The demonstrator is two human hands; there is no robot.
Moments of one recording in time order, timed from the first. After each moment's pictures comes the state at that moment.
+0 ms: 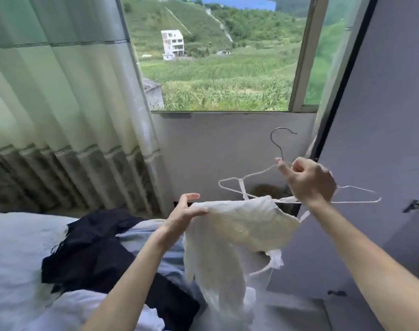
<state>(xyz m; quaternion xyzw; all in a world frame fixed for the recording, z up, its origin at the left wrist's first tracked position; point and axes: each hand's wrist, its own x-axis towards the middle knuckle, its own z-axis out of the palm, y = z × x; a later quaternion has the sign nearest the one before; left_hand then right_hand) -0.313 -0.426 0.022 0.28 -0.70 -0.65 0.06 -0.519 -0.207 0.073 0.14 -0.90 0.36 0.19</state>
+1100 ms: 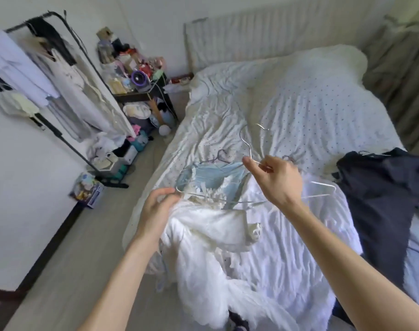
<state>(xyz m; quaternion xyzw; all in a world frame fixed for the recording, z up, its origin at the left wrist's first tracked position) 0.171 -0.214 0.007 0.80 -0.12 -0.22 0.54 0.015 -0.428 -0.017 0.78 -0.44 0.32 -0.30</state>
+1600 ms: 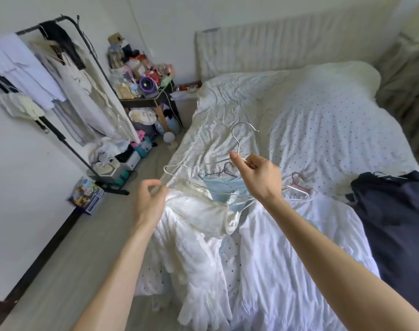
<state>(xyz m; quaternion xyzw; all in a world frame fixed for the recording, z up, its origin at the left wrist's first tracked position) 0.285 -0.253 -0.017 0.86 -0.13 -0.09 0.49 0.126 -0.458 -0.013 0.77 -0.41 0.30 -0.37</state>
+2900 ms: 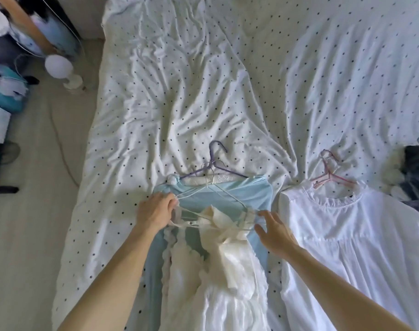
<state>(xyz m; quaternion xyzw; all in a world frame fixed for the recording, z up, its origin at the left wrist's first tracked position) 0.689 -0.525 -0.465 0.81 -0.53 -0.25 -0.01 0.365 -0.627 -0.419 0.71 -0.58 -0.18 -0.35</state>
